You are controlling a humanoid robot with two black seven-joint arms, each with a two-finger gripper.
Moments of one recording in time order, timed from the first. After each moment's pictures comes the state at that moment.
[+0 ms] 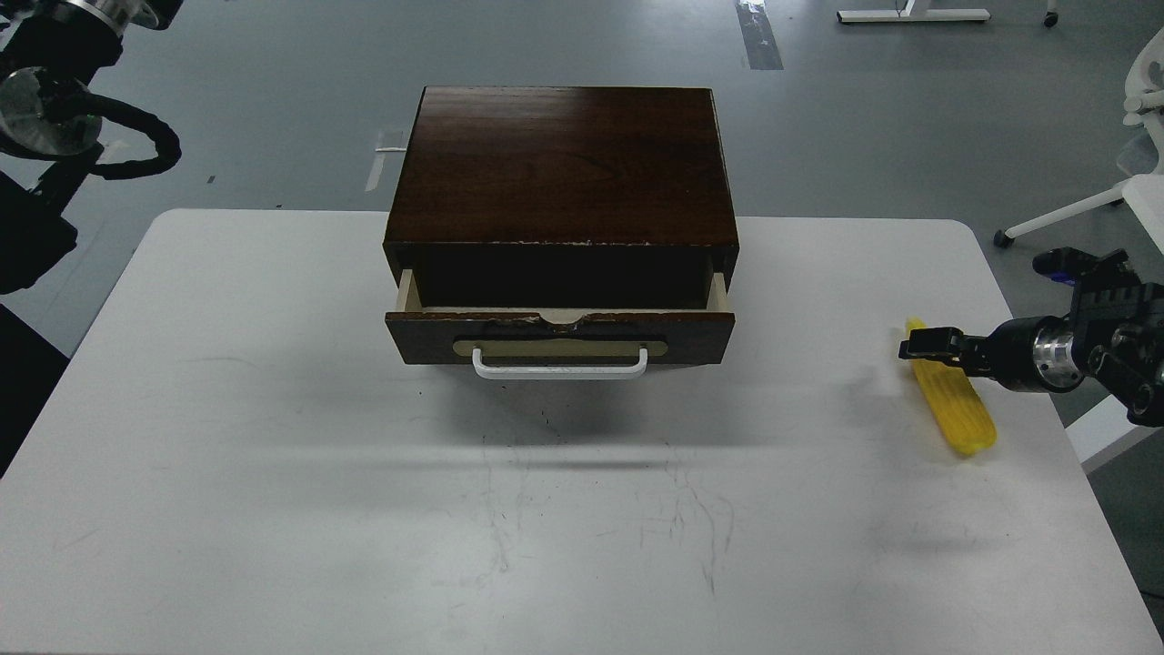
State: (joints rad) left arm -1.21 0.51 -0.51 -0.58 -0.17 -0.49 -0.32; right arm 1.04 -0.45 -0.66 0.30 -0.65 0.47 0.49
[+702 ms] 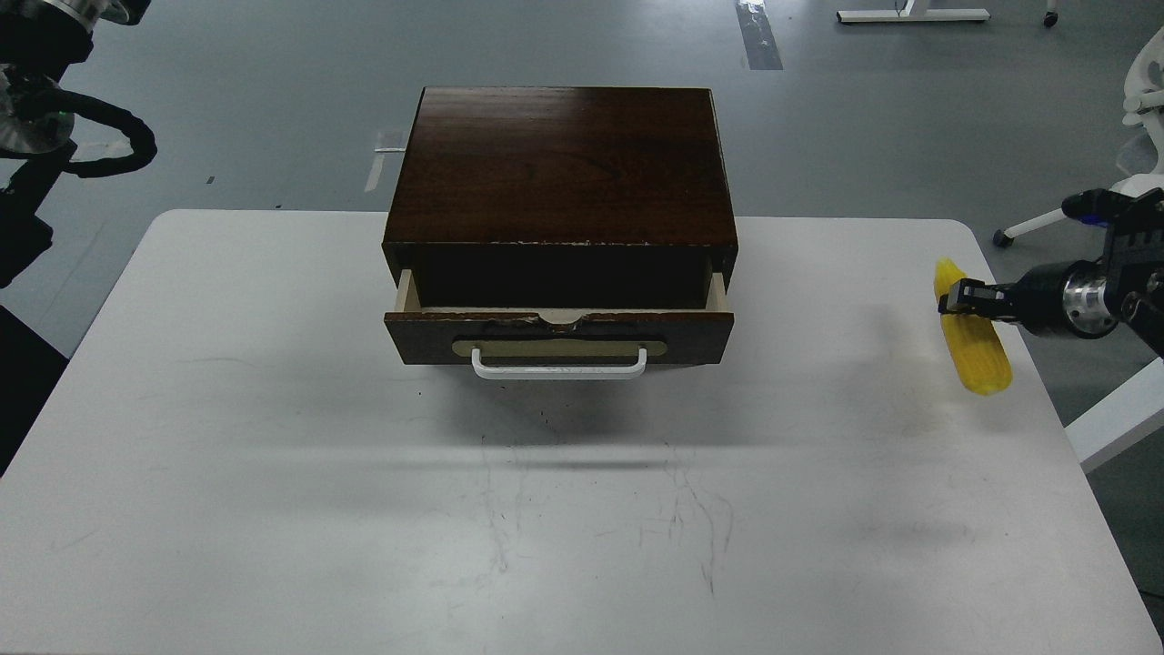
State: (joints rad) left arm -1.21 0.54 -0.52 -0.58 -0.17 -0.49 -0.32; right arm 1.20 -0.50 -0.71 0.31 -0.66 0.49 0.49
